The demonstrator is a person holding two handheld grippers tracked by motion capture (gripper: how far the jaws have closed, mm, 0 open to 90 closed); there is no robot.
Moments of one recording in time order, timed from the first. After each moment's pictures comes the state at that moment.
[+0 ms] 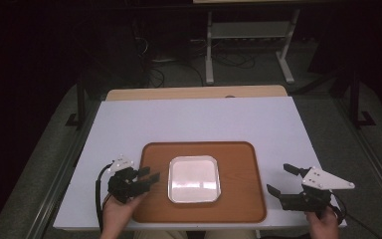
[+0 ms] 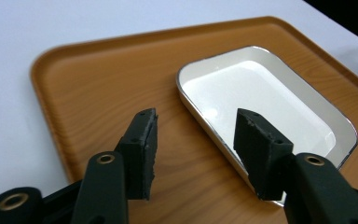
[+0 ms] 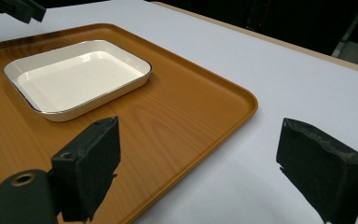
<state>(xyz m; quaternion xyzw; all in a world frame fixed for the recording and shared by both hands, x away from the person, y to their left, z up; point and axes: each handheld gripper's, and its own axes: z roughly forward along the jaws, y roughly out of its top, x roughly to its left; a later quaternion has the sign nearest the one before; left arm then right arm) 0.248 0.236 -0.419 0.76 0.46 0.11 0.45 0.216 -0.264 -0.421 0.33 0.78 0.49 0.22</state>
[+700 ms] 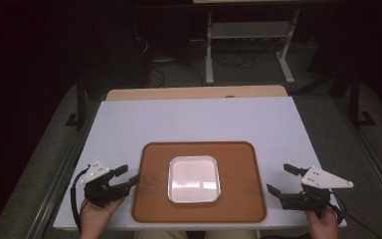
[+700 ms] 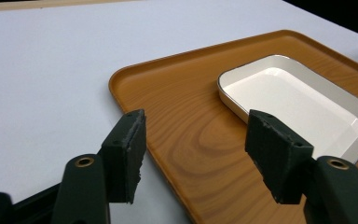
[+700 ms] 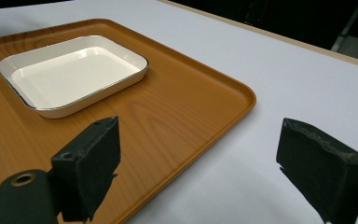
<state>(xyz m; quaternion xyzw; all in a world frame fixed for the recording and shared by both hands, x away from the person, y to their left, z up) 0.231 0.287 -0.416 0.75 0.43 0.17 0.48 0.218 -0.265 -0.423 0.34 0.78 0.48 0.21</state>
